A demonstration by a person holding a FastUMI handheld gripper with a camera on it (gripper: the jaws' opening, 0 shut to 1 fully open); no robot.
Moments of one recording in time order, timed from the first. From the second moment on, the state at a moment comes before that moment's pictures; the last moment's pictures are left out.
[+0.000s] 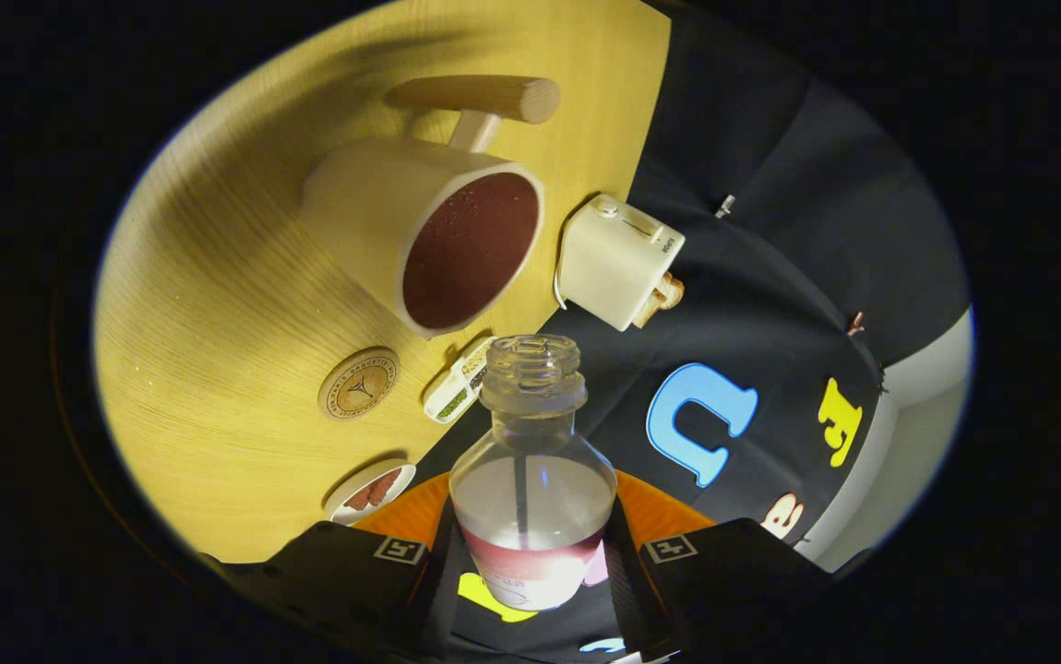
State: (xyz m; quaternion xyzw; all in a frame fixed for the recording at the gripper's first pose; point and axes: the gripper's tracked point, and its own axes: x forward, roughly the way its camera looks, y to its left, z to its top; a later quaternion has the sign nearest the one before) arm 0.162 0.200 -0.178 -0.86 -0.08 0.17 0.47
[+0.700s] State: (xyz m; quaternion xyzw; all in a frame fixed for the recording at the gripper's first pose) arm 0.181 0.150 -0.091 -0.58 -0.01 0.14 0.81
